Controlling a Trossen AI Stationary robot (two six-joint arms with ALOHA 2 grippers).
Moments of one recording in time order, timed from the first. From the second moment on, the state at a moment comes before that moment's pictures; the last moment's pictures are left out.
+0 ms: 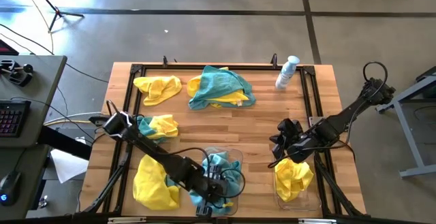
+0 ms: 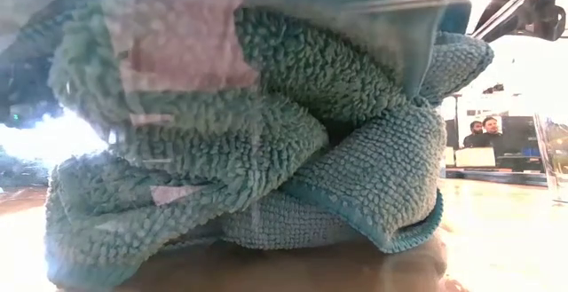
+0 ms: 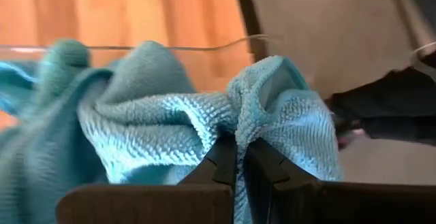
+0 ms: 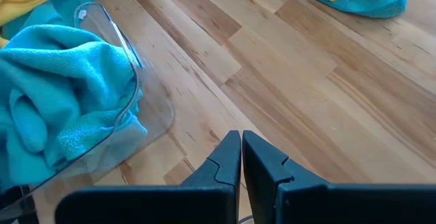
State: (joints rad) left arm -0.57 2.03 1.72 -0.62 -0.07 -0.38; right arm 0.62 1.13 0.89 -0.85 0.57 1.25
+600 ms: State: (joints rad) left arm -0.54 2.19 1.72 -0.69 -0.07 -0.35; right arm 0.62 1.13 0.89 -0.86 0.57 1.25
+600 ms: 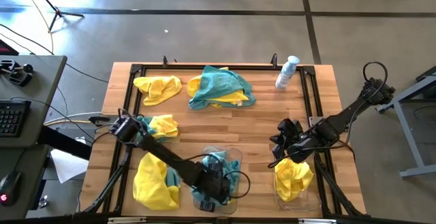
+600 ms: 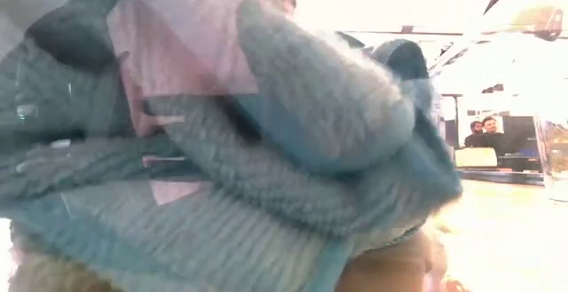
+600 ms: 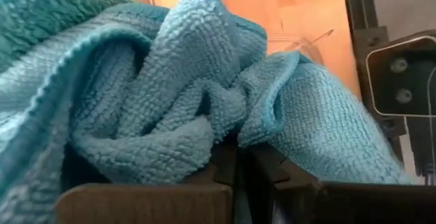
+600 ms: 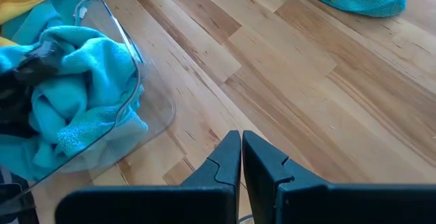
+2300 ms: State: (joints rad) left arm -0.50 1.94 1.72 -0.95 -0.06 -0.34; right arm 0.62 1.13 0.89 -0.87 0.57 1.25
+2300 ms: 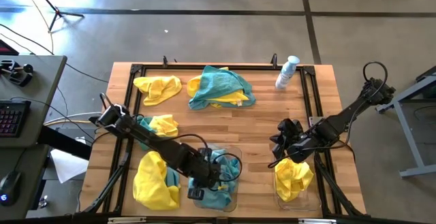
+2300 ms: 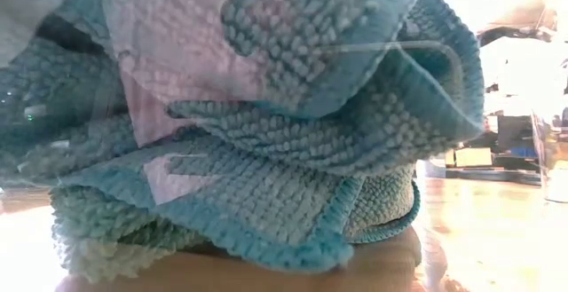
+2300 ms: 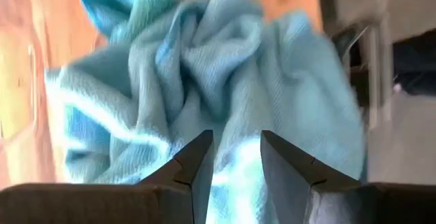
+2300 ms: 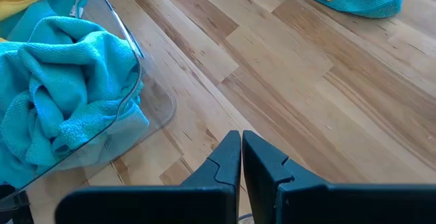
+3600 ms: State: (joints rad) left arm -0.45 2.04 1.72 -0.97 0.01 -0.51; right arm 0.62 1.13 0.89 -0.87 0.57 1.20
